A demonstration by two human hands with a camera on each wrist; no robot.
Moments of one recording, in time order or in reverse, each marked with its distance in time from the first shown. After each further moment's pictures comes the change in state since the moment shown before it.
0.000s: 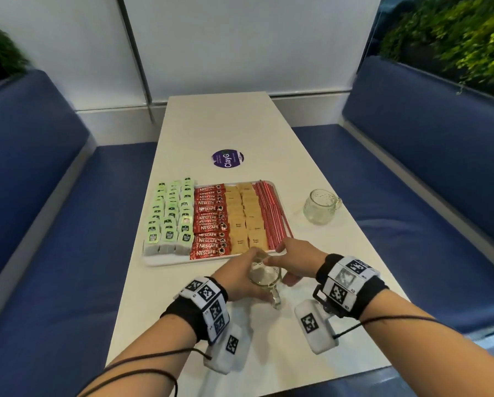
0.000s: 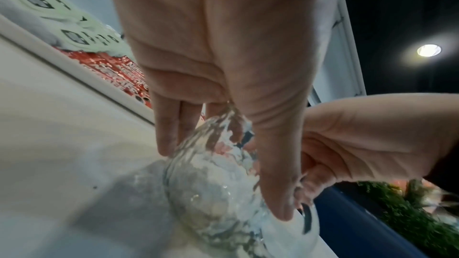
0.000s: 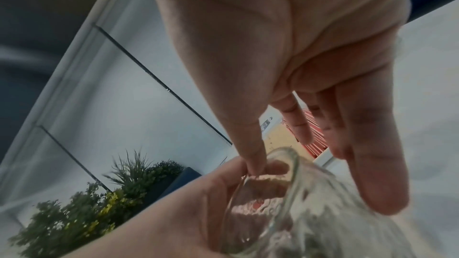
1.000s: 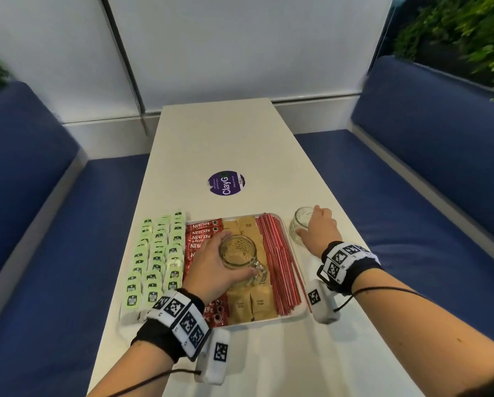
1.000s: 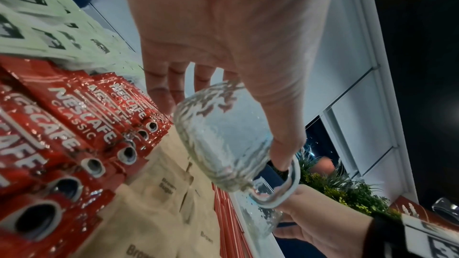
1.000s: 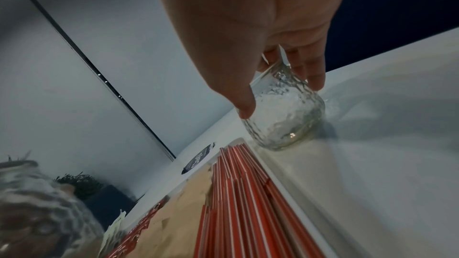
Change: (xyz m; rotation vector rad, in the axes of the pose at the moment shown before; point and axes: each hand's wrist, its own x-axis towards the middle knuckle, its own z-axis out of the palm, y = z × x) left_hand 0.096 -0.017 -0.097 -0.101 0.461 -0.059; right_hand 0.177 0.005 -0.097 -0.162 0.502 0.093
